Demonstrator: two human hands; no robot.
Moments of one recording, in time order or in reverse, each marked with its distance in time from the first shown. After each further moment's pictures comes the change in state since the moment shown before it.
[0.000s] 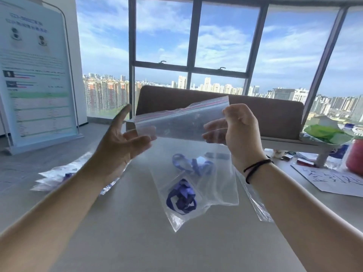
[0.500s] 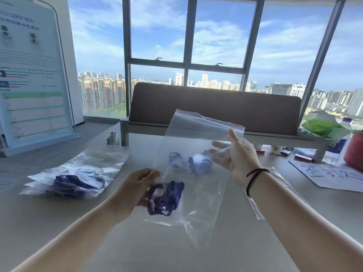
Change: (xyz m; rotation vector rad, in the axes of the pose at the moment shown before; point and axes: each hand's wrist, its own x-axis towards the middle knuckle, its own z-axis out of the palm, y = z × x) left_hand -0.020 -0.091 0.028 0.228 0.040 -0.411; right_hand 0.013 0.073 -0.038 0.173 0.171 0.501
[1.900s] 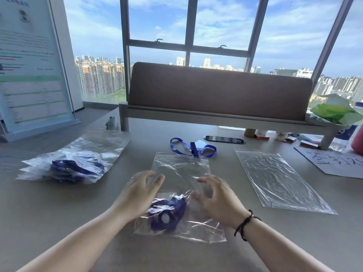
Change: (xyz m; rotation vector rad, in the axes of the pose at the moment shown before) left_hand -0.008 -0.042 0.004 0.722 0.119 -0.015; right_hand -0.040 0.127 -0.037 -1.216 -0.313 -0.270
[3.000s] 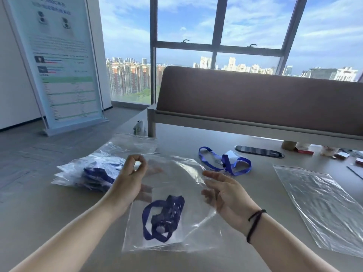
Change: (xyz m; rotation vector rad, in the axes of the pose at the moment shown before) left_hand 0.038 -0.030 -0.074 -0.794 0.113 -0.028; right_hand 0.069 -0.070 0.021 1.316 -0.193 0.410
